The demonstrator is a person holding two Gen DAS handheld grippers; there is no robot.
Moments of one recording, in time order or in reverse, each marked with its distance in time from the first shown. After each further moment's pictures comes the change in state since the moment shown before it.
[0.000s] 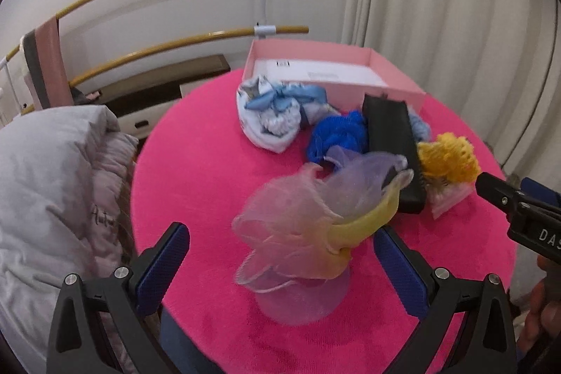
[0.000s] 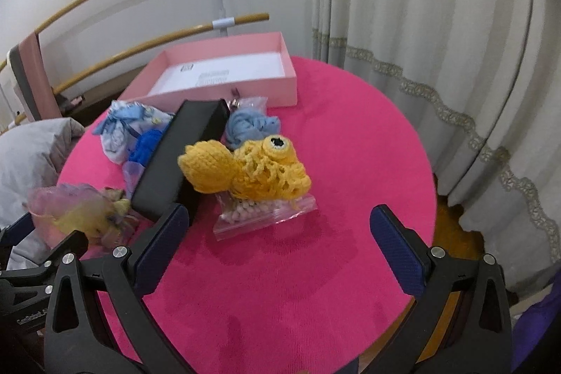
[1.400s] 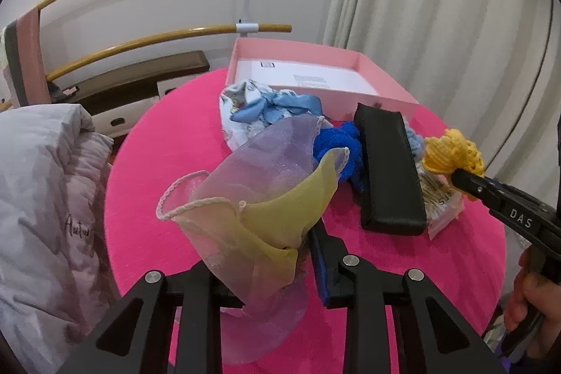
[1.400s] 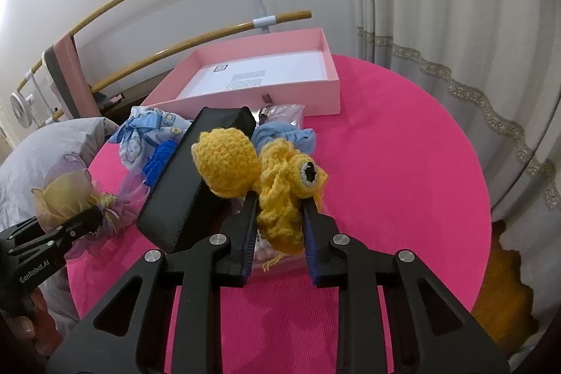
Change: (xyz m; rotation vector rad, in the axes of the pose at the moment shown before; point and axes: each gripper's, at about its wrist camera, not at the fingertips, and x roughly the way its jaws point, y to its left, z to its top) left arm 0.039 0.015 0.013 -0.024 0.002 -0.110; right arm 0.039 -0.006 0.018 -0.022 -0.008 0.215
